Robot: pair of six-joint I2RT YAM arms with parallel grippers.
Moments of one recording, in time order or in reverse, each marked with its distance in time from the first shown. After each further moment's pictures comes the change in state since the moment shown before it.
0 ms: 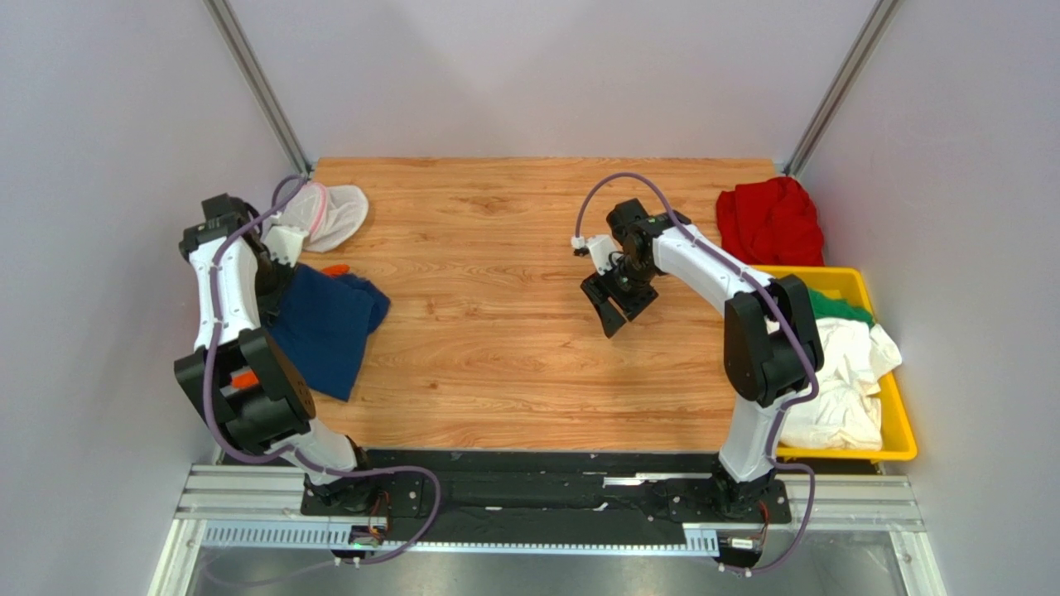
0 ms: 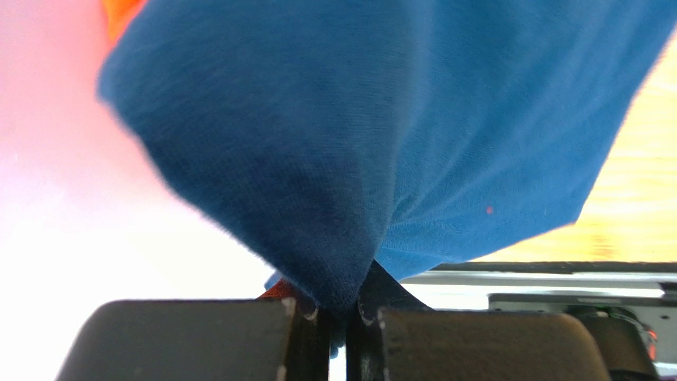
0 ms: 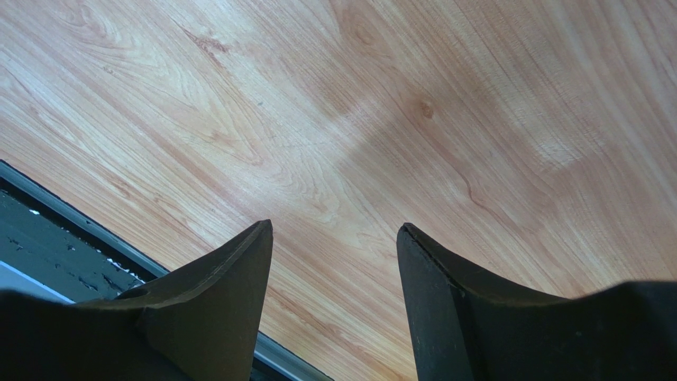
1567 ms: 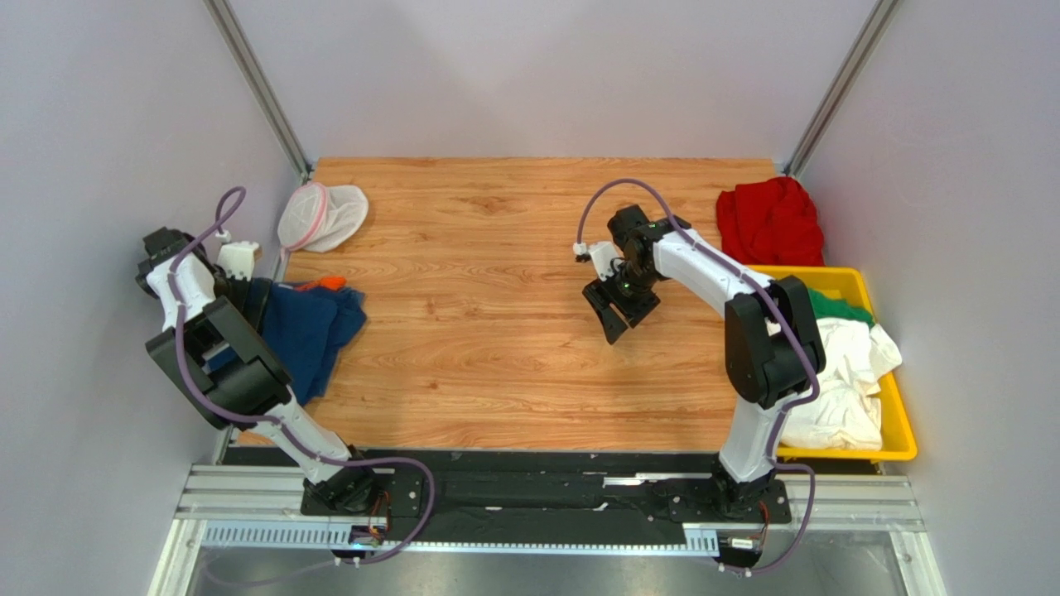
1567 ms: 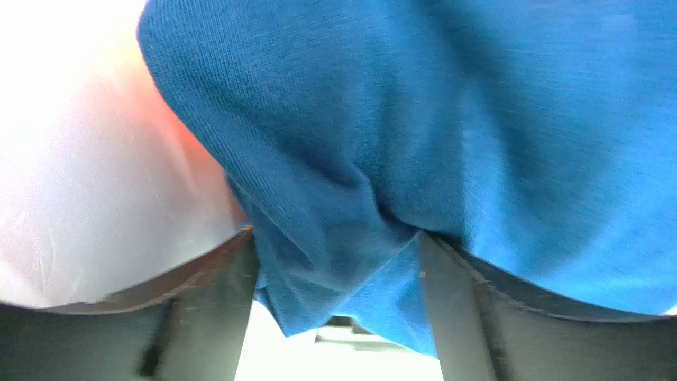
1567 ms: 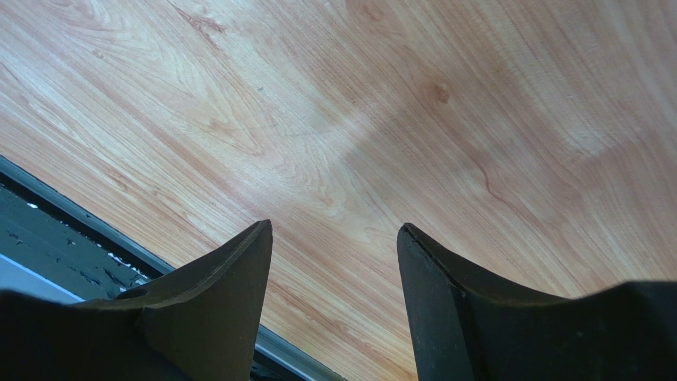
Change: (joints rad) left arm 0.283 0.206 -0.008 0.222 0.153 0.095; right arm 0.000 -0.003 -0.040 0.001 -0.010 0.008
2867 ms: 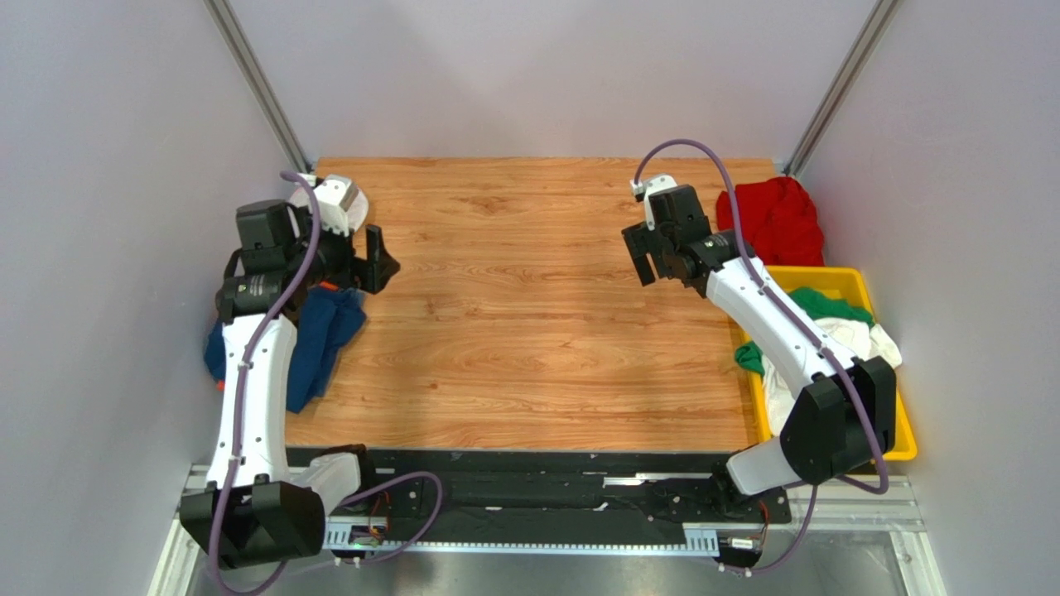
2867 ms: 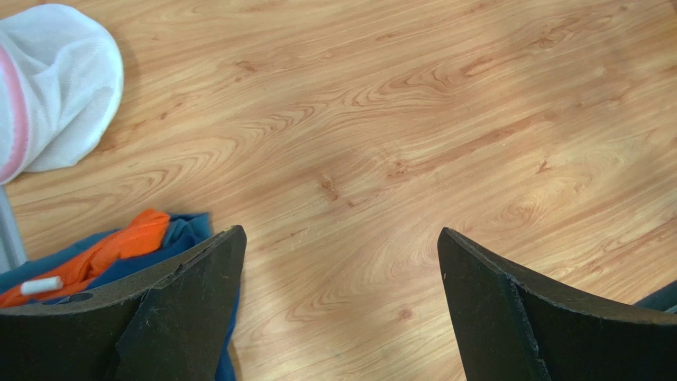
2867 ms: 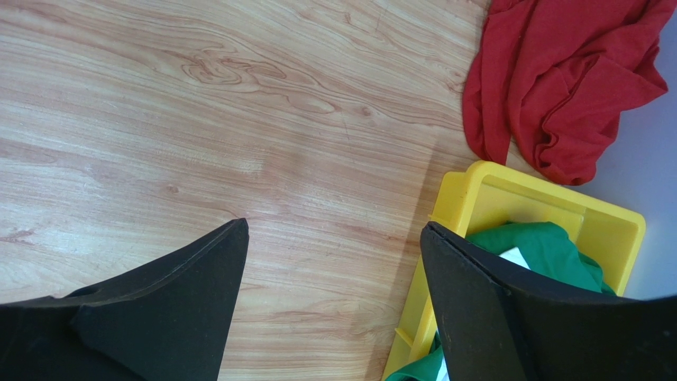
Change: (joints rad) left arm -0.547 -0.697 -0.222 0.188 0.473 -0.598; right arm -0.021 -0.392 -0.129 0.347 0.598 0.193
